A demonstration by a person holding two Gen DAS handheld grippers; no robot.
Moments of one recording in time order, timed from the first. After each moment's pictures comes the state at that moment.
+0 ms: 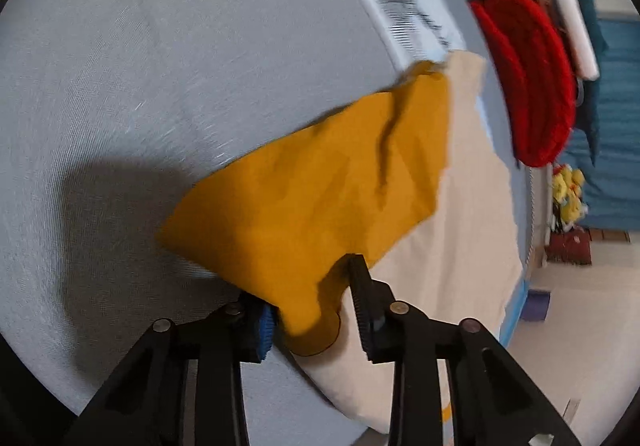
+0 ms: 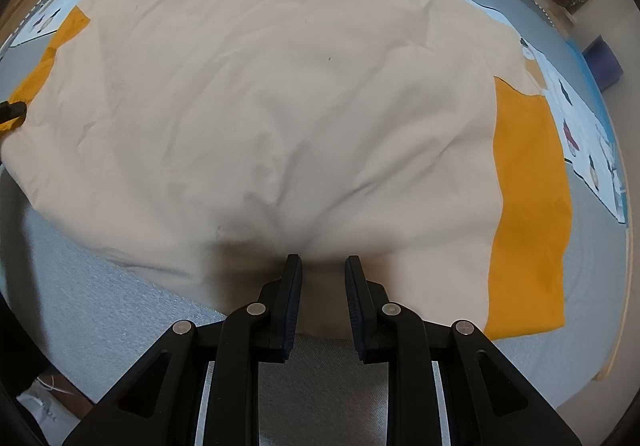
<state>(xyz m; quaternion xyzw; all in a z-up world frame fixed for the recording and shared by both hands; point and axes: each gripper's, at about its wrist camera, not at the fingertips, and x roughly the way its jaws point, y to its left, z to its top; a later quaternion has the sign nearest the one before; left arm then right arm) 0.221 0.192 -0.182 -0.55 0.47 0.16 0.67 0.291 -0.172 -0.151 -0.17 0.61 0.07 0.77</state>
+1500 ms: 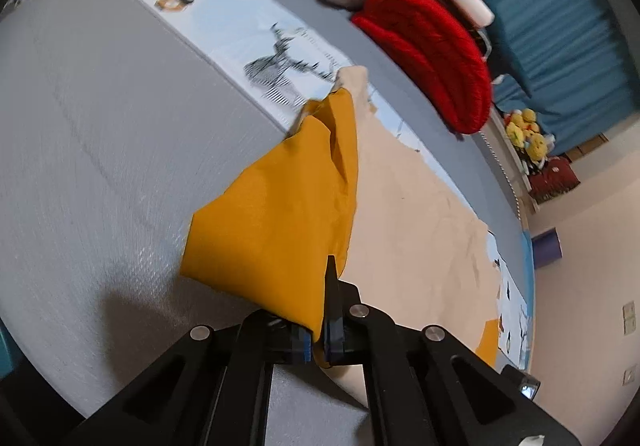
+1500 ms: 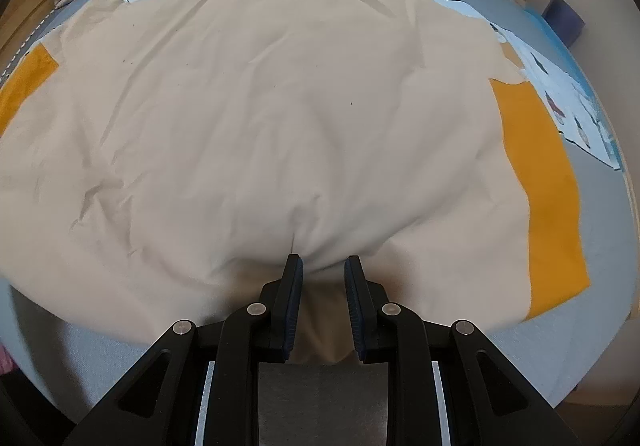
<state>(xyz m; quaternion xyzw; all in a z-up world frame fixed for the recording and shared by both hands) 0.227 0.162 -0.081 -0.39 0.41 0.08 0.82 0.296 -0.129 -0.146 -0.09 0.58 0.00 0.81</state>
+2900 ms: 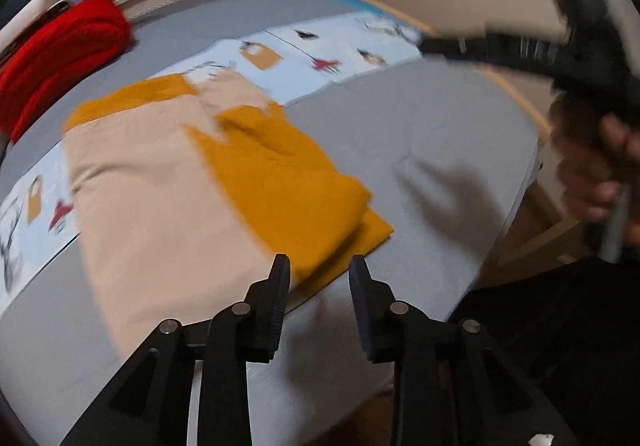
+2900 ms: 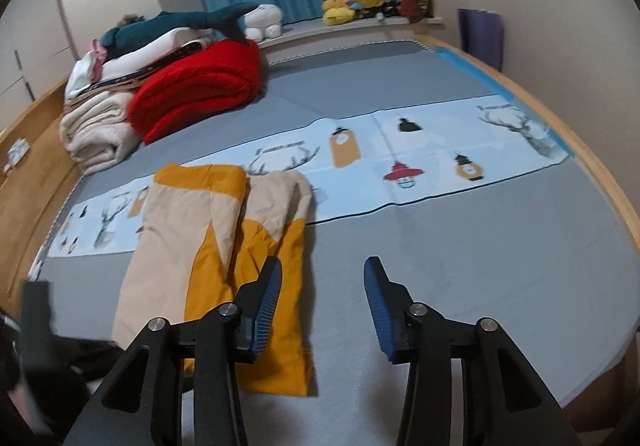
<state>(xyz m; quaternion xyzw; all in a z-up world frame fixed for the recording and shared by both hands) 0.225 -0.217 -0.018 0.09 0.49 -0.29 0.82 0.249 -0.466 0.025 0.08 0.40 0.04 0.91</state>
